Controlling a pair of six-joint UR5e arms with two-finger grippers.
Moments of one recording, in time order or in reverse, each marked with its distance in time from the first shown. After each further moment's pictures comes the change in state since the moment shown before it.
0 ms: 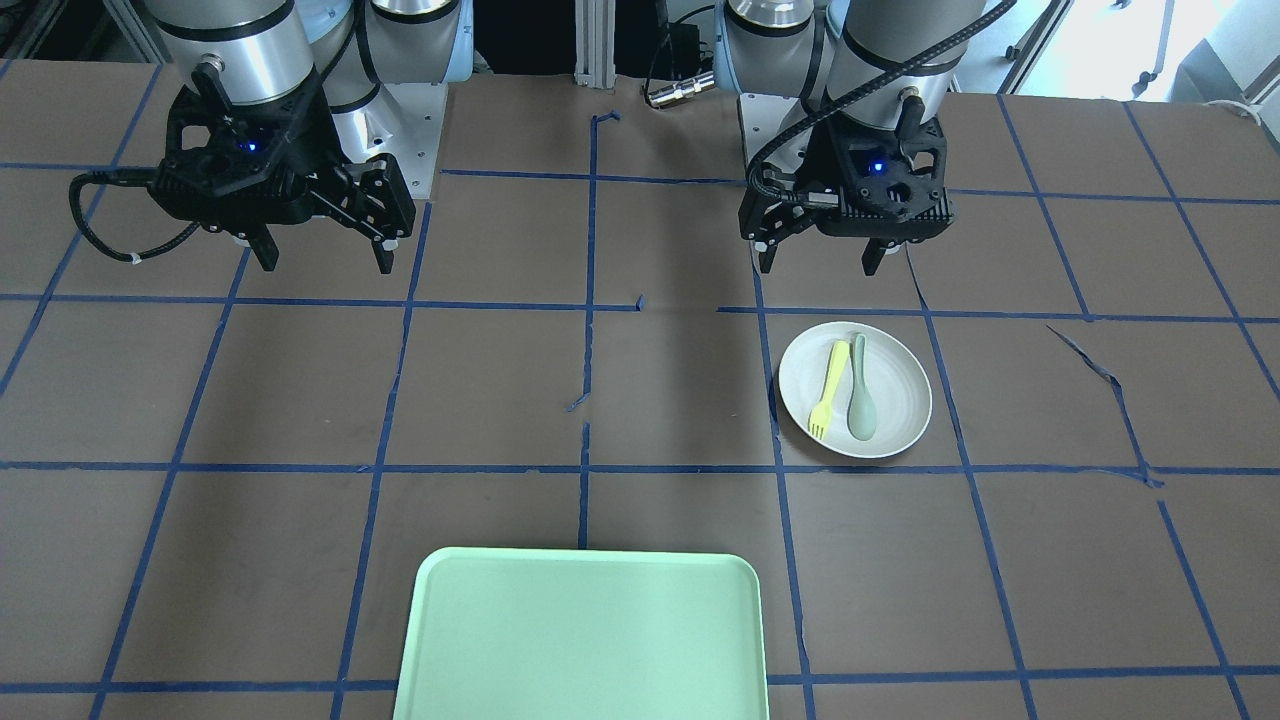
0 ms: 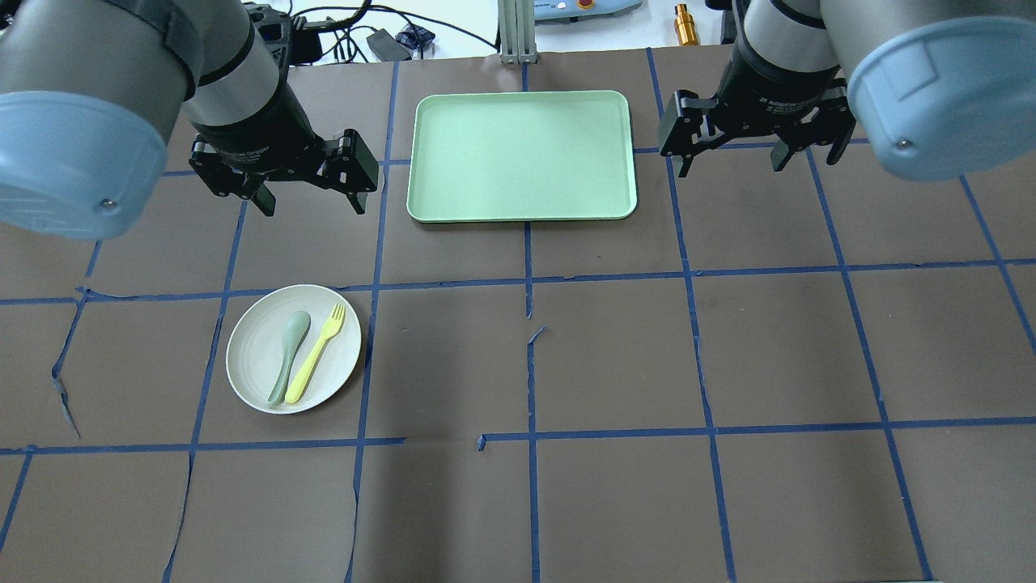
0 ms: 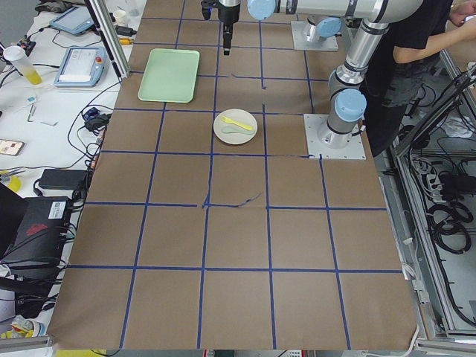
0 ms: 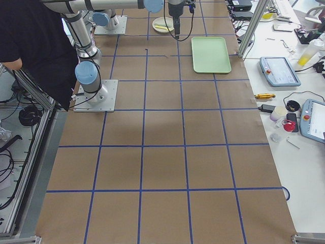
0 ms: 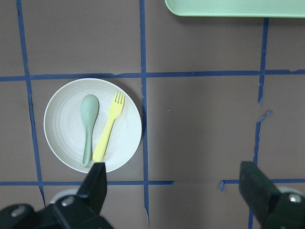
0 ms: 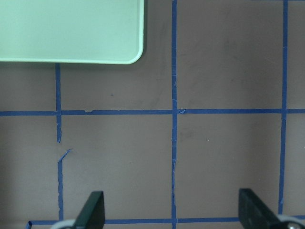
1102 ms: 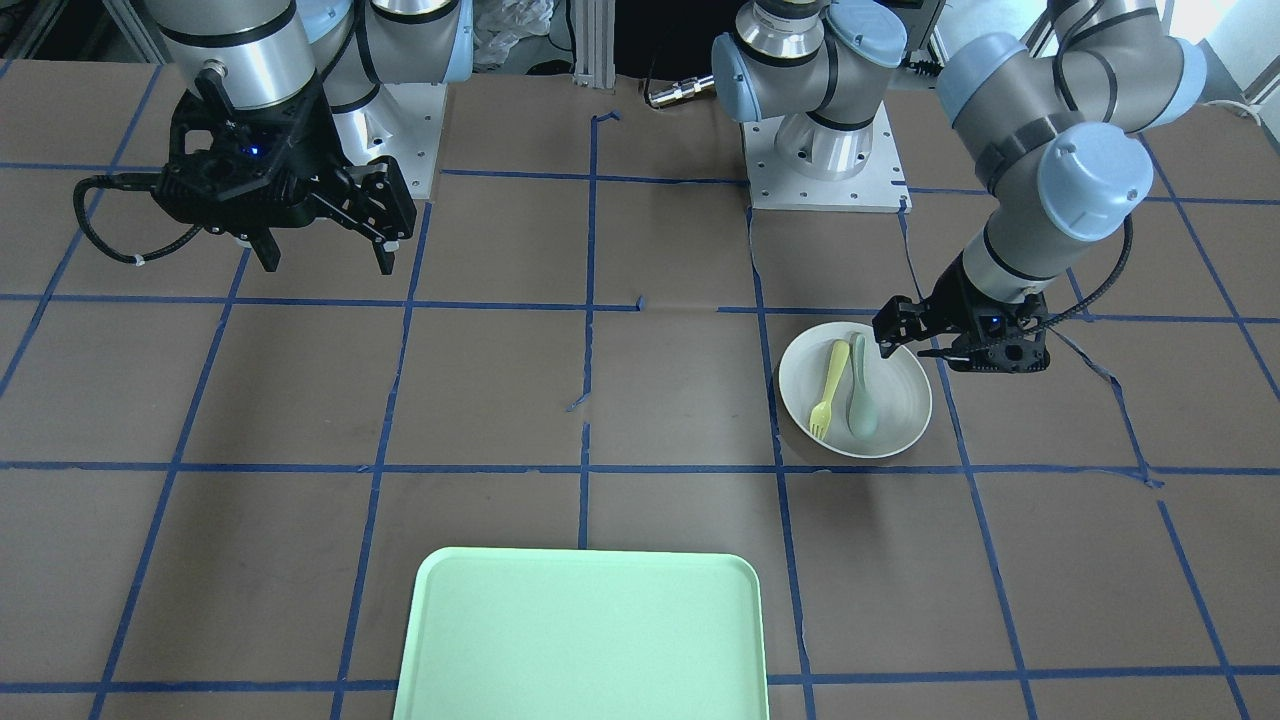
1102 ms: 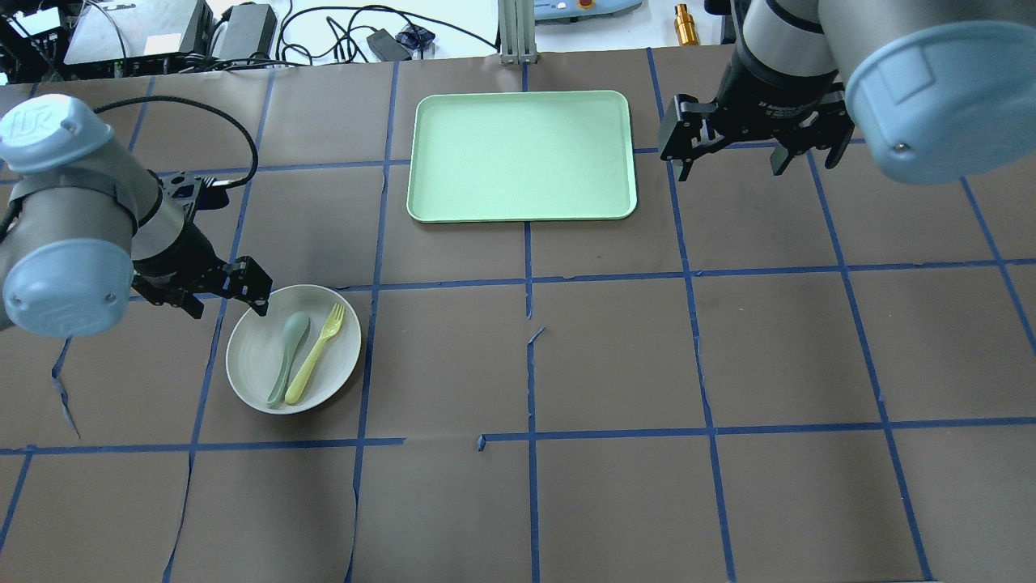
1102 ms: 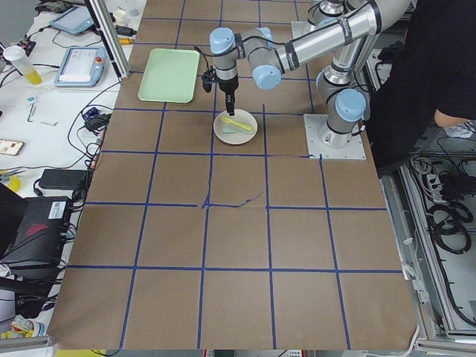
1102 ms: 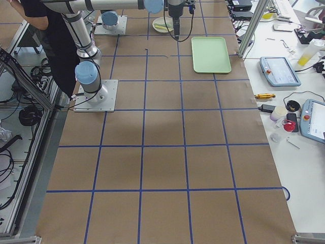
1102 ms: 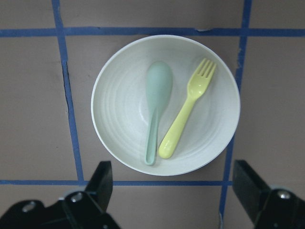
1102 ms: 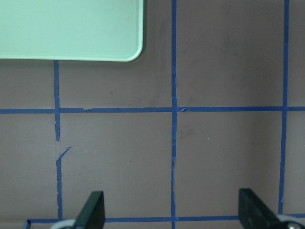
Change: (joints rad) left arm 0.411 -0.072 -0.433 0.376 -0.003 0.387; right arm 0.000 0.001 0.006 0.001 -0.001 0.000
